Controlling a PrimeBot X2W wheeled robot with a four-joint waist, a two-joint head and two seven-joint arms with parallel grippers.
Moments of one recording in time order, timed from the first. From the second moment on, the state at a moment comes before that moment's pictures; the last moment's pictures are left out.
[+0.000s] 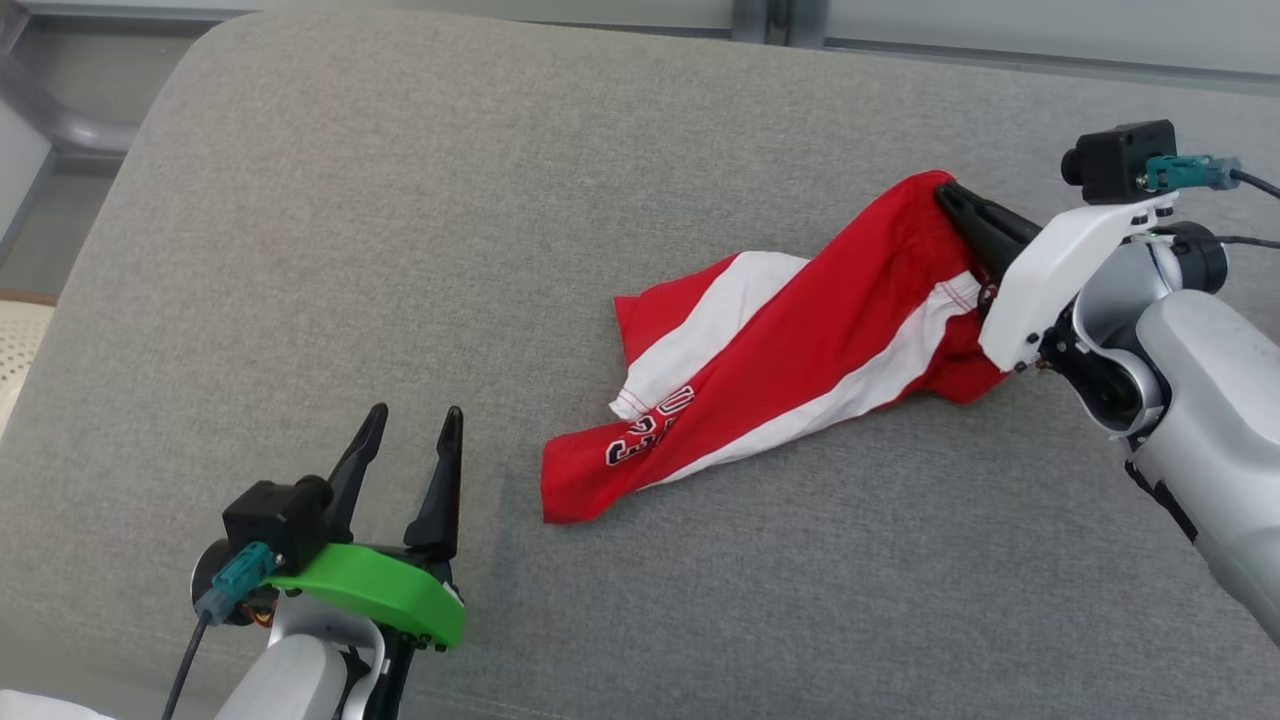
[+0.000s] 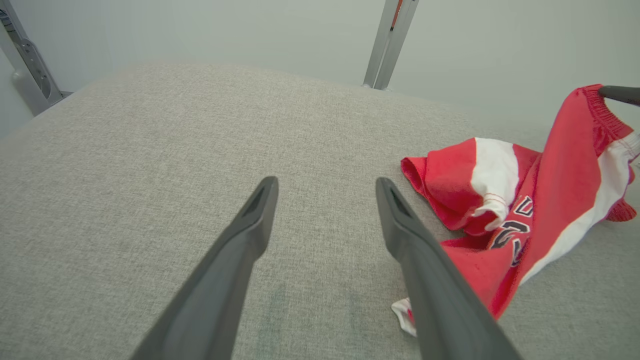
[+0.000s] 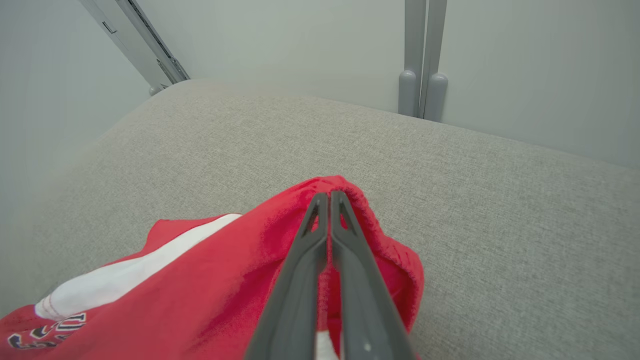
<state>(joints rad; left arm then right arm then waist) -0.22 0.30 -0.48 0.22 -0.63 0.07 -0.23 -0.78 -0.47 0.61 0.51 0.83 0.13 0.11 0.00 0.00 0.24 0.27</state>
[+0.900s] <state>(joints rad) -0.19 0.33 -0.47 0.26 -0.63 0.07 -0.24 -0.80 -0.40 0.78 0.78 0.92 0.13 -0.22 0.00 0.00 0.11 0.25</state>
